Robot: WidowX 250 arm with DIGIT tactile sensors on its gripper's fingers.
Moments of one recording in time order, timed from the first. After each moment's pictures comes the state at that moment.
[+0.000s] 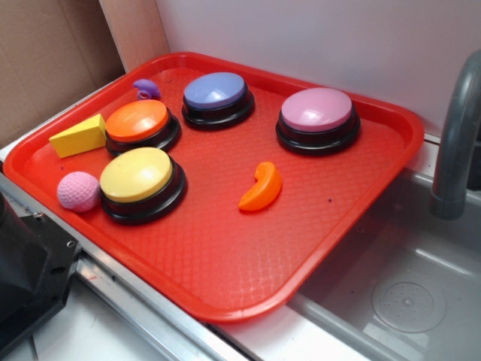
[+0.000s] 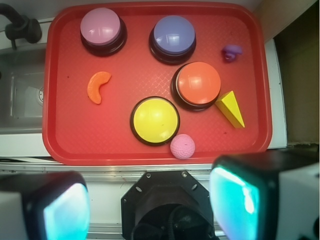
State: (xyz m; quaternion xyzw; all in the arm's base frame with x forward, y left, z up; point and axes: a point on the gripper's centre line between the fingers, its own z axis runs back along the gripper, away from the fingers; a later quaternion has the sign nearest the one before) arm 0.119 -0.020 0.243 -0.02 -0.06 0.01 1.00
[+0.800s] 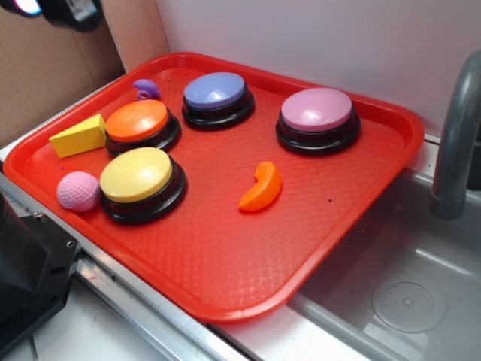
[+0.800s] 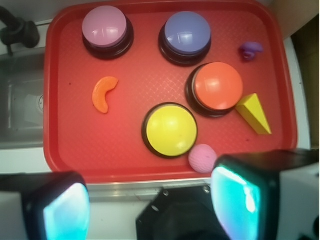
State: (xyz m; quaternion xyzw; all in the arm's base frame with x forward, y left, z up) arm 0.145 -0.048 0.205 -0.03 -0.06 0.02 1.00
